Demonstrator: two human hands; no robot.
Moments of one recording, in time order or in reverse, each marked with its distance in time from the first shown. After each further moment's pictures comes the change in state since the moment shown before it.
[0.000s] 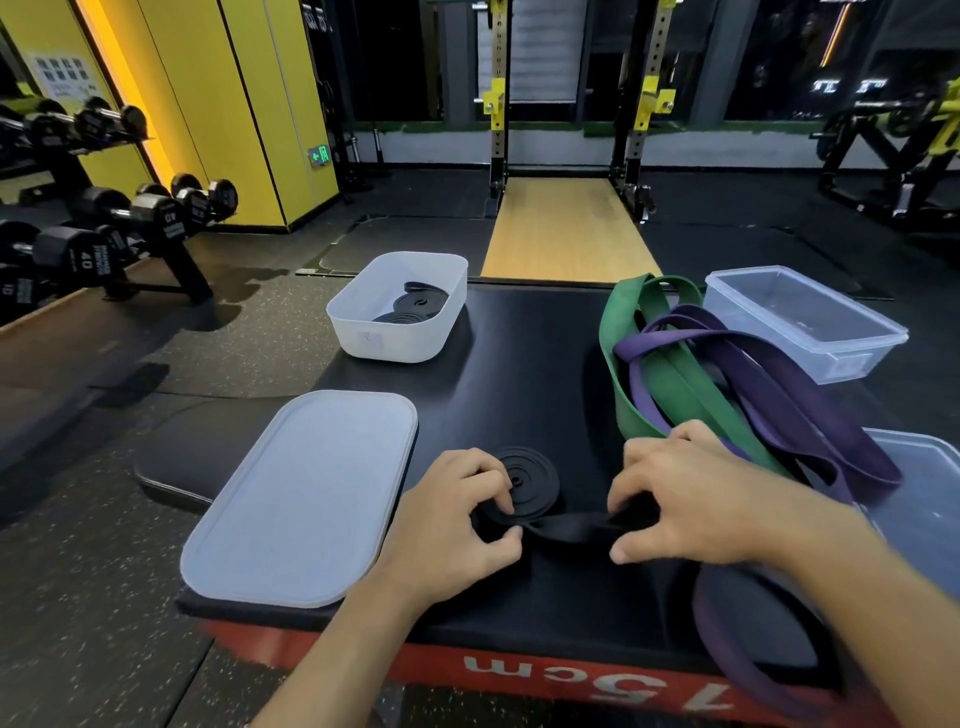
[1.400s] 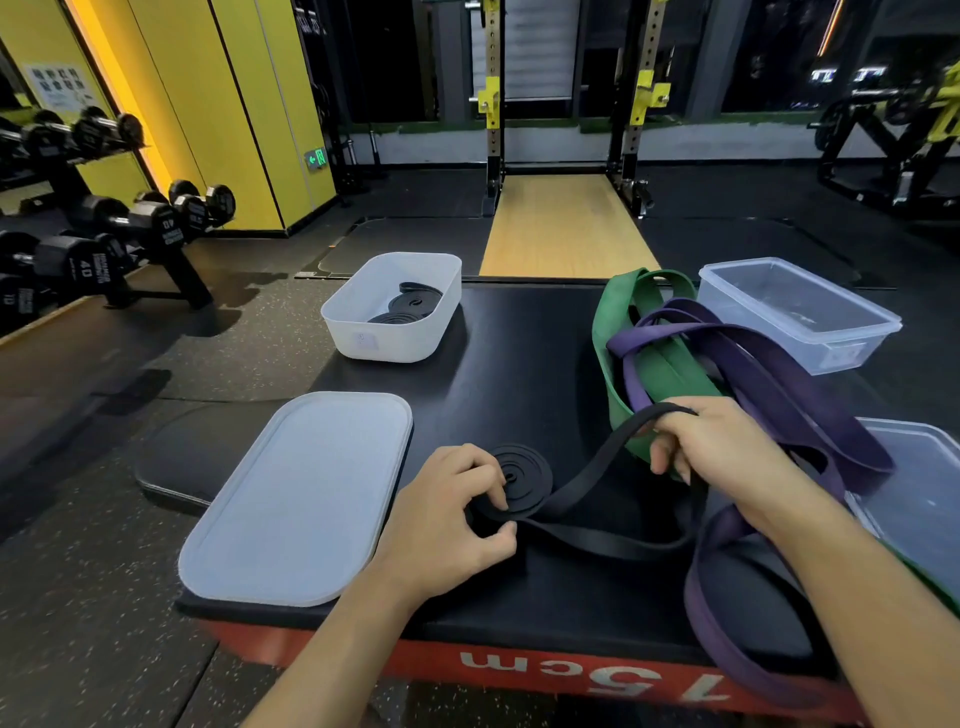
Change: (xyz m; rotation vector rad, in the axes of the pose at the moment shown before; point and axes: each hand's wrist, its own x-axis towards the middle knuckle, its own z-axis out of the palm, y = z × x) left_hand 0.002 0.003 0.000 -0.006 -0.025 -0.015; right_hand 0.005 0.014 0.003 1.083 0.433 0.486
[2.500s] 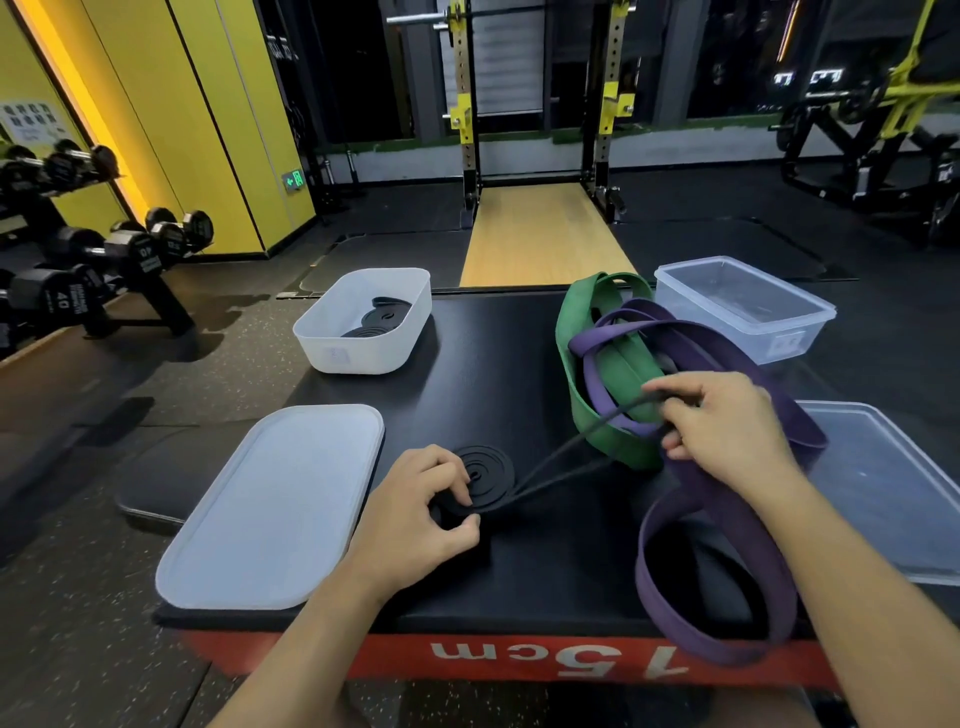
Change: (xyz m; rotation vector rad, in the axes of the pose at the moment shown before) left_hand 0.002 0.002 0.001 -0.022 -0.012 -0.012; right_hand -0.006 0.022 -0.038 -0.016 0.271 -0.092
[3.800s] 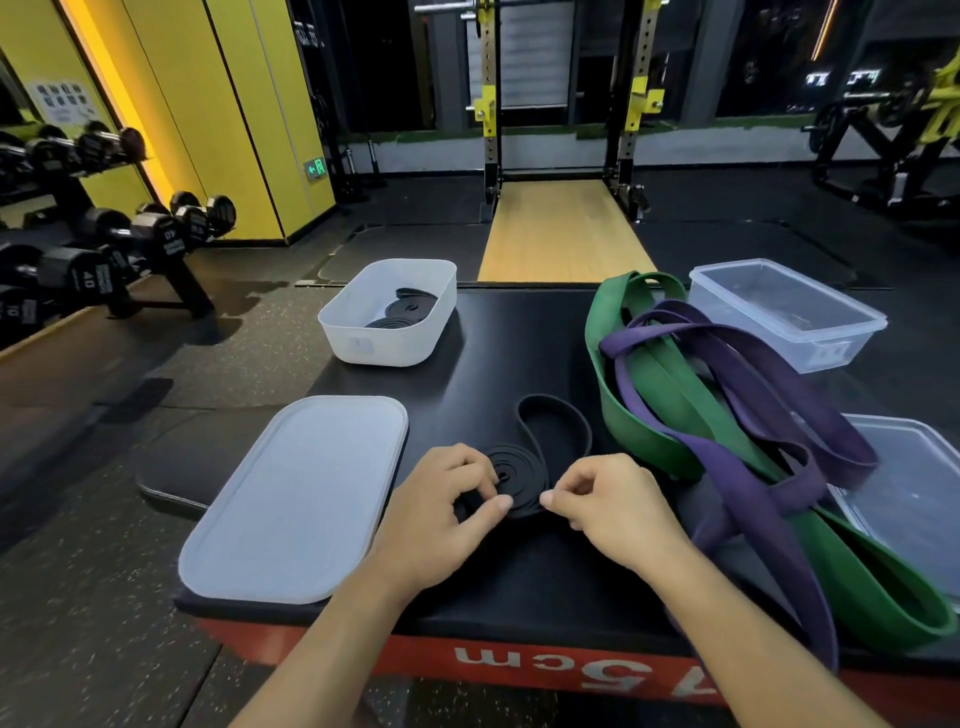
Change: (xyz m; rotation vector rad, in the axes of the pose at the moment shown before) left_hand -0.001 -0.005 -0.001 -0.043 0.009 0.005; right_hand -0.048 -0.001 0.107 -0.228 -0.319 -0.004
